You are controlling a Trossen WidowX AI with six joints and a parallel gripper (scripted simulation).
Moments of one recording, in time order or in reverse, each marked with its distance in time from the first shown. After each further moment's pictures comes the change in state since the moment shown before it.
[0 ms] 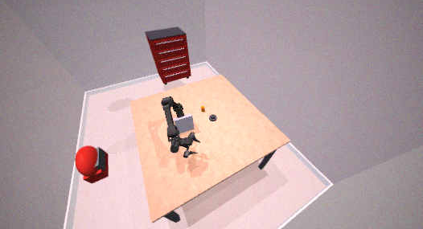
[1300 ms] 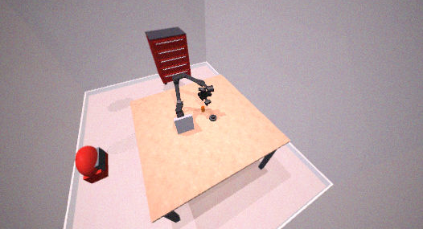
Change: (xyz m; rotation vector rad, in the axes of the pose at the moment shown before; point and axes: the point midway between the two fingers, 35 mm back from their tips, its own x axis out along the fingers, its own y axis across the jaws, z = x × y) arm 0.018 0.538 -0.154 -0.750 1.036 0.315
